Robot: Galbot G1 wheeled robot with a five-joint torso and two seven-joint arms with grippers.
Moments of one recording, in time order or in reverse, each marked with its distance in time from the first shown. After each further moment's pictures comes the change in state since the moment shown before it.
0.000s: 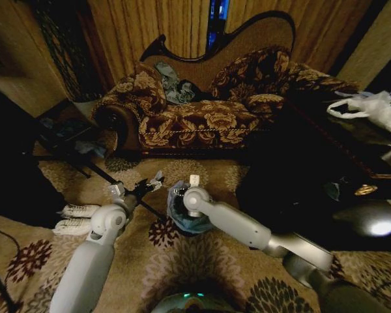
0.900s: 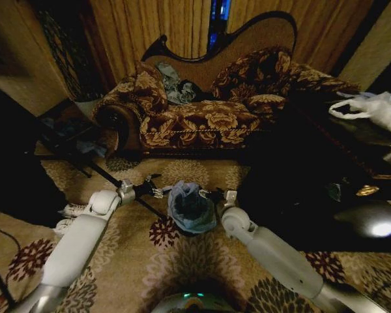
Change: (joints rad) left arm -0.310 0.177 0.225 0.502 0.412 -0.483 0.653; right arm -0.373 -0.191 0.313 0.098 -0.485 0.154 -0.455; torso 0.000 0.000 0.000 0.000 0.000
